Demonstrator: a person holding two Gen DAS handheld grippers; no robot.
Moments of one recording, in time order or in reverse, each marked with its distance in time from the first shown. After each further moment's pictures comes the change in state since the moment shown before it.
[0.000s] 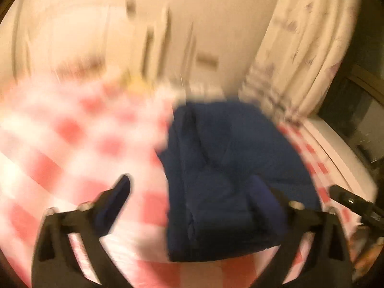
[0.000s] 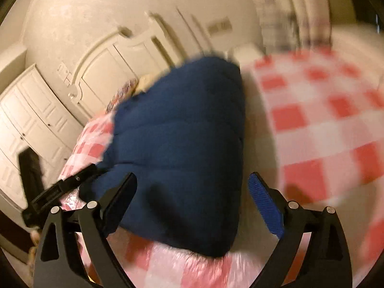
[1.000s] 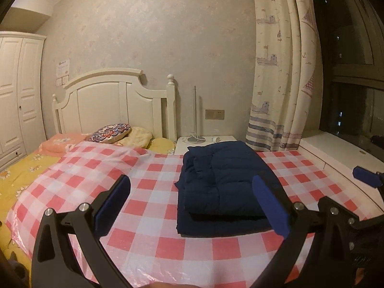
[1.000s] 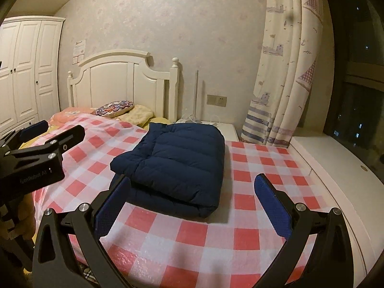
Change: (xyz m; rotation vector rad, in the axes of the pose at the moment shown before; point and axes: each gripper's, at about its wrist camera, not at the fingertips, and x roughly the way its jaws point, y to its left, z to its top) left arm -0.157 -0.077 -0.047 0.123 -0.258 0.149; right arm -0.128 0.102 -0.061 -0.375 -0.244 -0.278
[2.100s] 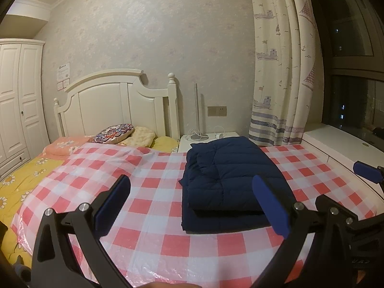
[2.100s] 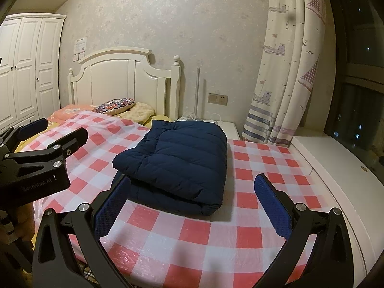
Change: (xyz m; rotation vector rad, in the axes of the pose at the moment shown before) left arm 0.000 -0.001 -0.003 0.030 0.009 0.021; right arm 0.004 0.006 -0.003 -0.016 0.017 0.004
